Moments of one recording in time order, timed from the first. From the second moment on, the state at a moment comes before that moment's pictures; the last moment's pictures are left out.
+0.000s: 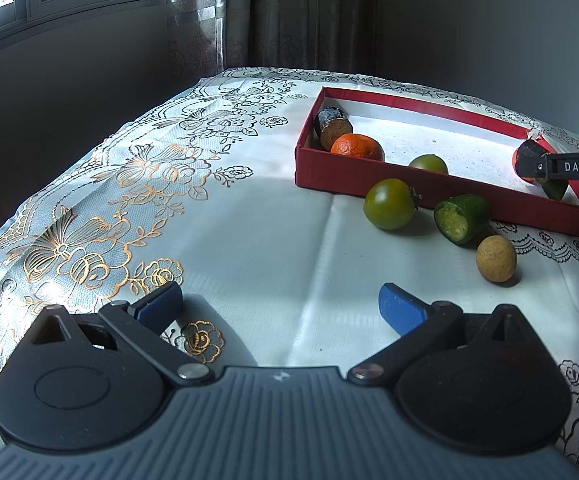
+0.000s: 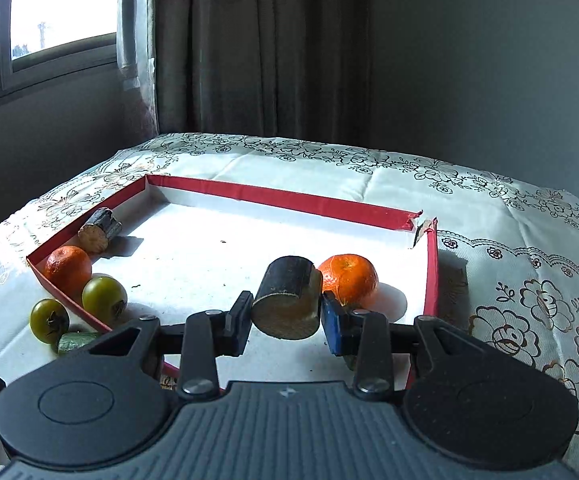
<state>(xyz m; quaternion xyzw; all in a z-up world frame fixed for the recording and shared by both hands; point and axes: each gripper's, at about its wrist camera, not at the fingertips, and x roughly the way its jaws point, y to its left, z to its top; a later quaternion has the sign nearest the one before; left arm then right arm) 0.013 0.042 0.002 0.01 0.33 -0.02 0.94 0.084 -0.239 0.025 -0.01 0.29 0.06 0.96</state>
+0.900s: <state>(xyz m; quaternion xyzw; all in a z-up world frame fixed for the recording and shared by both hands) 0.013 0.043 0.002 0.01 0.33 -0.02 0.94 0.096 -0.244 0.011 0.00 0.29 0.05 0.96</state>
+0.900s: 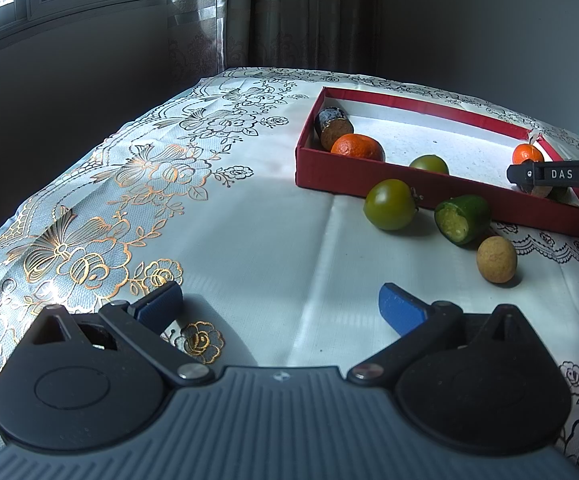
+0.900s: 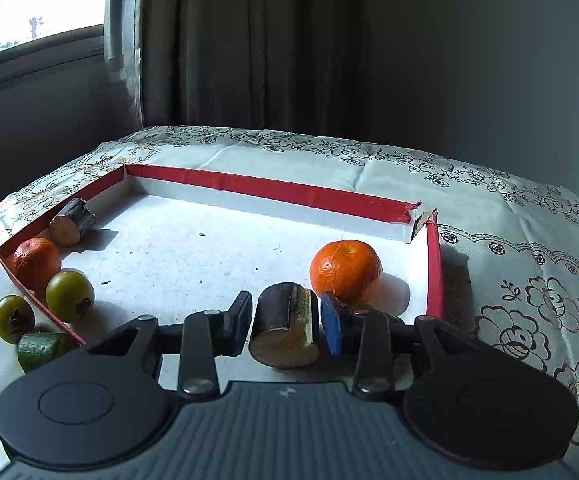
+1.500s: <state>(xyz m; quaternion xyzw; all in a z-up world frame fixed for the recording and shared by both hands) 0.013 0.043 0.002 0.01 0.33 -0.02 0.94 -0.016 -0.268 0.030 0.00 0.27 0.07 0.96</state>
